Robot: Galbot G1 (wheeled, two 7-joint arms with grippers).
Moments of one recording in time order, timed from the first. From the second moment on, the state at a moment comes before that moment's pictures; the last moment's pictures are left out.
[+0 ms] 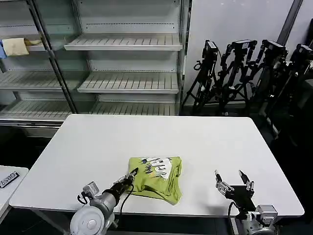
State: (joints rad) left arm 1.24 -1.15 -0.28 -1.97 -1.22 0.36 -0.32; right arm -1.63 1.20 0.58 2.32 0.42 -0.38 0.23
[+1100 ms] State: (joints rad) left arm 1.42 -0.65 -0.85 -2.07 -1.04 0.44 -0.16; right arm -1.51 1.19 0.52 2.28 0.48 -0.37 0.23
